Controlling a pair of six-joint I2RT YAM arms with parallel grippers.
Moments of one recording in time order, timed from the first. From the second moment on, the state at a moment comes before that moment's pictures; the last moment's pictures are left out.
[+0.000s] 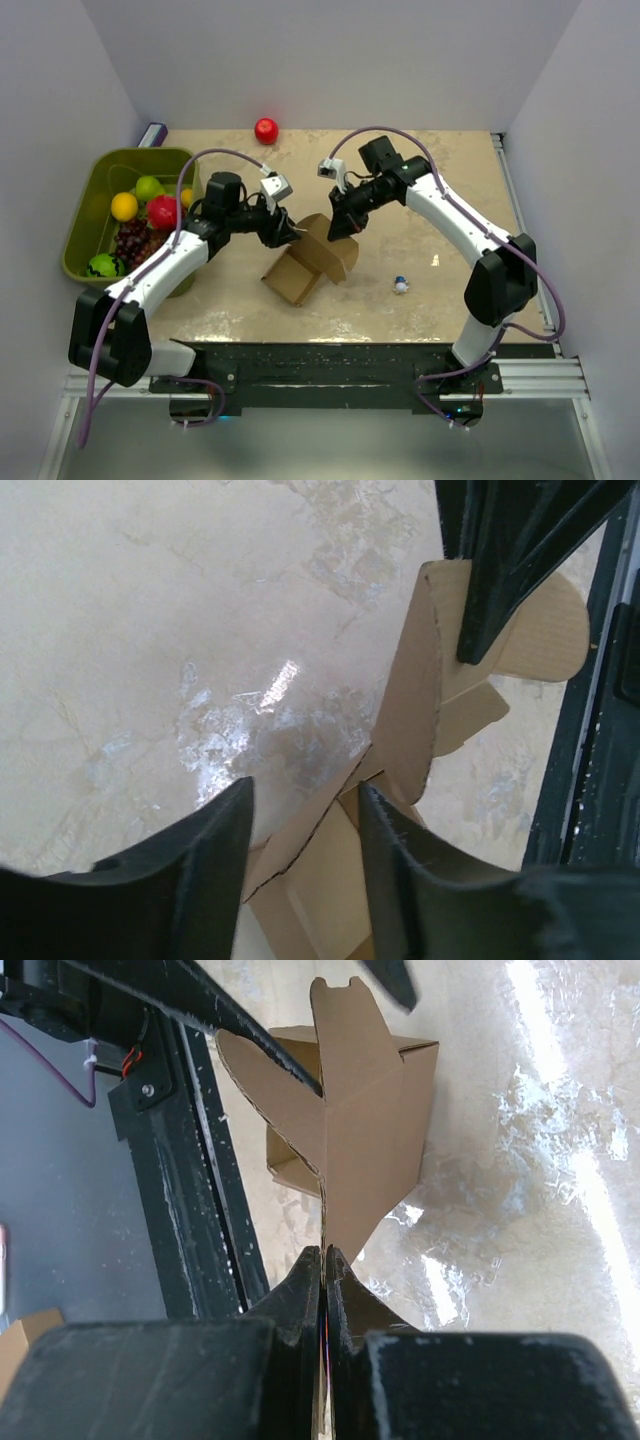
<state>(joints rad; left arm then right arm) -0.35 1.35 0.93 -0.16 0.75 0.20 0.52 1.74 1.60 -0.92 -0.80 -0.30</state>
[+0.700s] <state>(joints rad) -0.38 1.34 0.89 -0.12 0.52 0.14 0.49 1.73 1.64 -0.84 -0.66 -0.13</state>
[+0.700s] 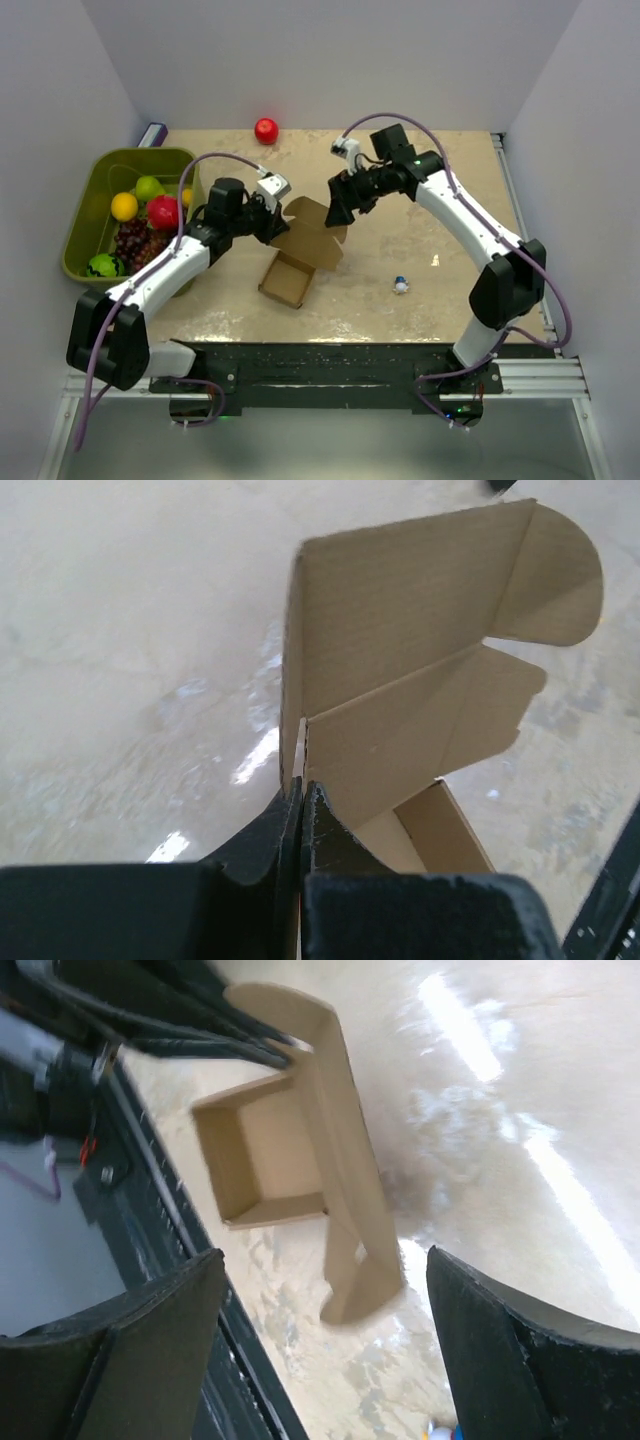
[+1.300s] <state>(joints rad) -0.37 1.23 0.81 -0.03 0.12 -0.14 0.43 1.51 1.15 -0.79 0.06 0.36</state>
